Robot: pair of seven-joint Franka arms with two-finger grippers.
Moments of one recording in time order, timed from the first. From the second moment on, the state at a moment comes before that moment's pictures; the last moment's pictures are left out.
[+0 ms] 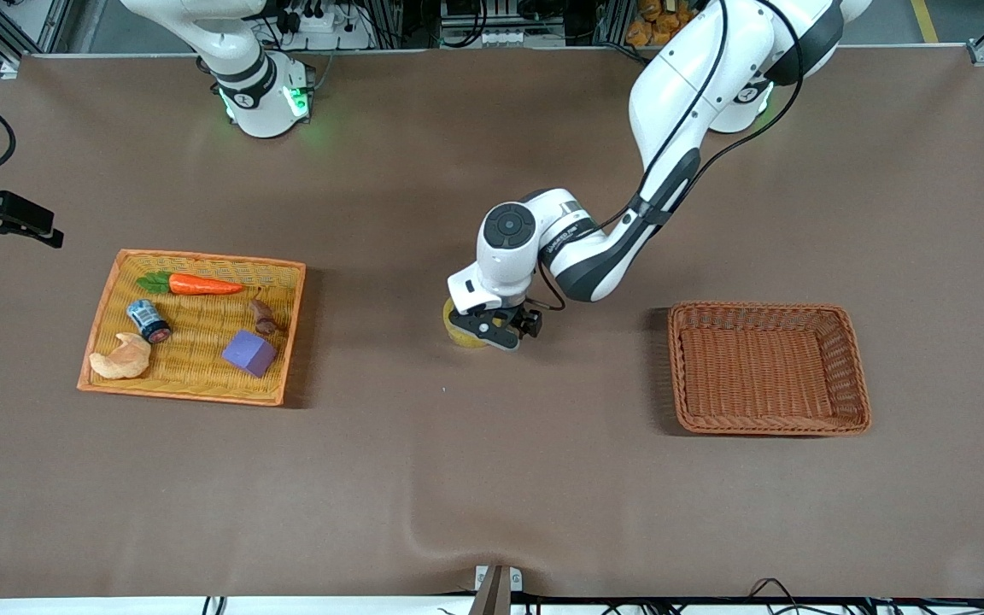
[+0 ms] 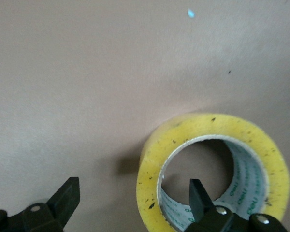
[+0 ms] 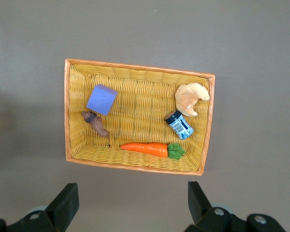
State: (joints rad) left arm -0.51 0.86 -0.35 -1.46 0.38 2.35 -0.57; right arm -0.01 0.02 -0.11 -1.60 0.01 1.57 -0.14
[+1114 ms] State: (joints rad) left arm -0.51 0.89 -0.35 -1.46 0.38 2.35 -0.57; right arm -0.01 0.02 -0.11 -1.57 0.01 1.57 -0.14
